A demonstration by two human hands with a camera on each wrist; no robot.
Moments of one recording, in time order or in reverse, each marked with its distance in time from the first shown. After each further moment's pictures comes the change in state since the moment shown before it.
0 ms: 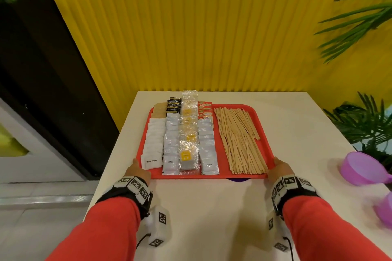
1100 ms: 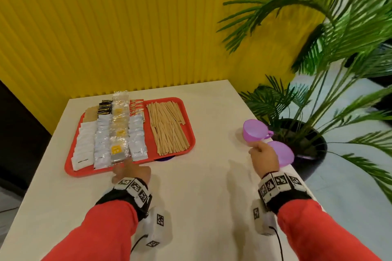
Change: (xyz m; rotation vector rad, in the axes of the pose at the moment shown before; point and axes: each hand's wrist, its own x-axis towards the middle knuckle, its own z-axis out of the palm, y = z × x) left_hand -0.159 0.088 0.089 -0.011 0.002 0.049; right_hand -0.074 0.094 -0.175 0.266 0.226 -0.158
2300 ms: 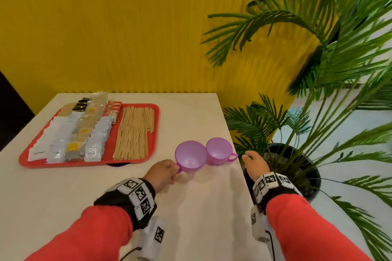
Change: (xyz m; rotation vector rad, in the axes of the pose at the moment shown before) left_hand -0.139 0.135 0.114 -0.303 -0.421 0.416; right_hand 0.146 0.056 -0.096 -0.175 -0.286 0.005
